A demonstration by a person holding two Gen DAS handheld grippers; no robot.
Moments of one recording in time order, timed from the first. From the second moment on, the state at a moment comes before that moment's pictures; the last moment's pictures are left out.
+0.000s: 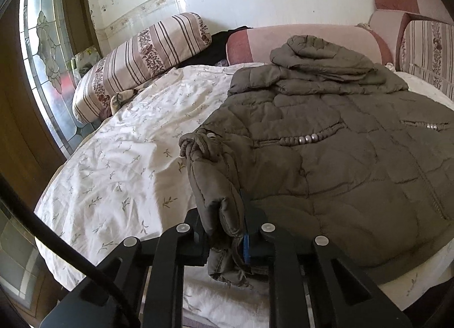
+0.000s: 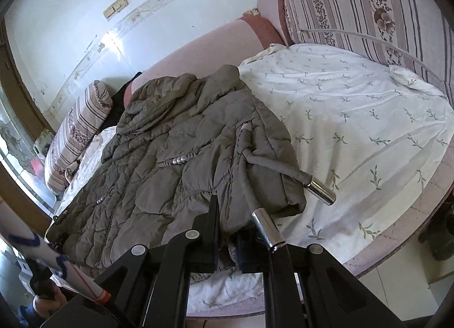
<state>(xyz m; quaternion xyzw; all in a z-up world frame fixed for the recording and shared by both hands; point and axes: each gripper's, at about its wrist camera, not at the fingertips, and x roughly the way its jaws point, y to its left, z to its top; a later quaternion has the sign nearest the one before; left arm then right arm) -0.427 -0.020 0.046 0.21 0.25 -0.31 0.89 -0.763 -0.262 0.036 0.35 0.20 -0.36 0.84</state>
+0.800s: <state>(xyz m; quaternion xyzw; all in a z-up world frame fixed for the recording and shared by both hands) -0.413 -0.021 0.110 0.18 0.24 -0.36 0.88 -0.769 -0.279 0.089 0.34 0.17 -0.34 0.86</state>
